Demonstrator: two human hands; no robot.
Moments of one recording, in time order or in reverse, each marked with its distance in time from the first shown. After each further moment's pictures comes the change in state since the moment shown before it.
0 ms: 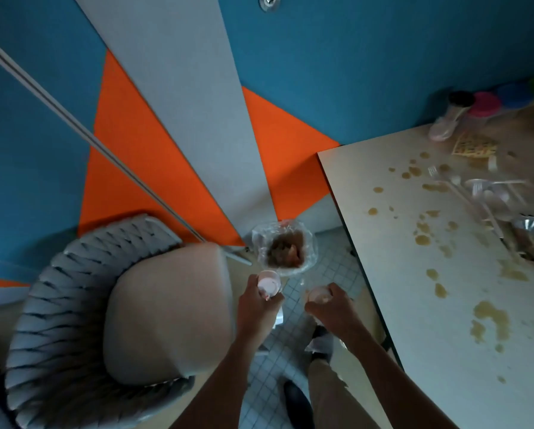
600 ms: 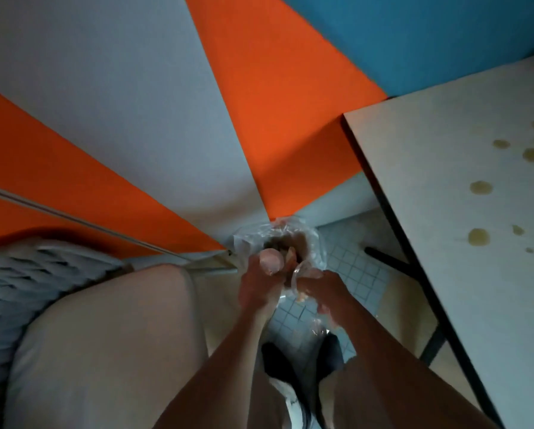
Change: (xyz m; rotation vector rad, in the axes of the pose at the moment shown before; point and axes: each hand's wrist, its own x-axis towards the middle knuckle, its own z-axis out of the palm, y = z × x) left_hand 0.271 -0.034 0.127 0.082 -0.158 -0.199; right_hand 0.311 0.026 0.086 0.231 -0.137 0.350
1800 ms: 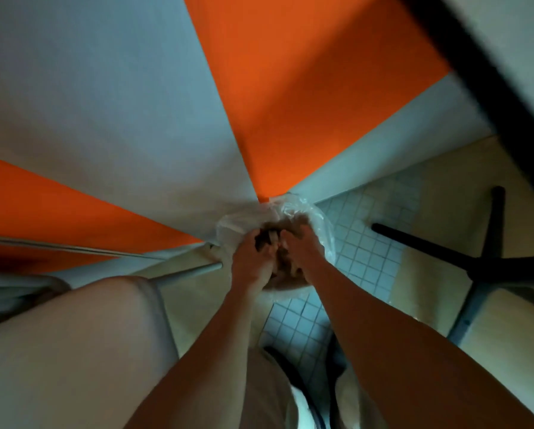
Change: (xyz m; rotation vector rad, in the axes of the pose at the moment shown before) left_hand 0.203 -0.095 0.087 0.159 -0.083 0.150; right_hand 0.216 0.009 0.074 0.081 0.227 -0.177
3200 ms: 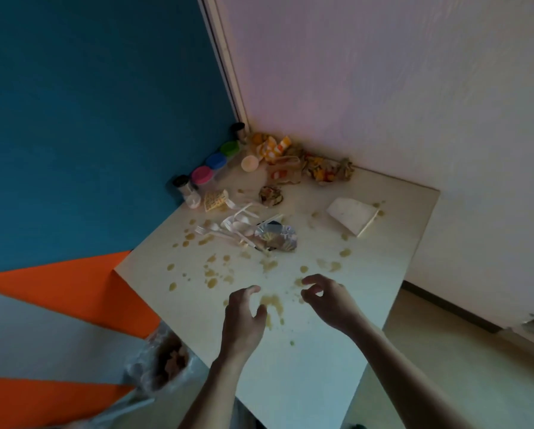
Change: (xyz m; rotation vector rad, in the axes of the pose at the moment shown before) left_hand -0.604 0.360 0.088 0.295 -0.198 0.766; right_hand -0.546 0.072 -0.611 -0.071 0.374 -0.315
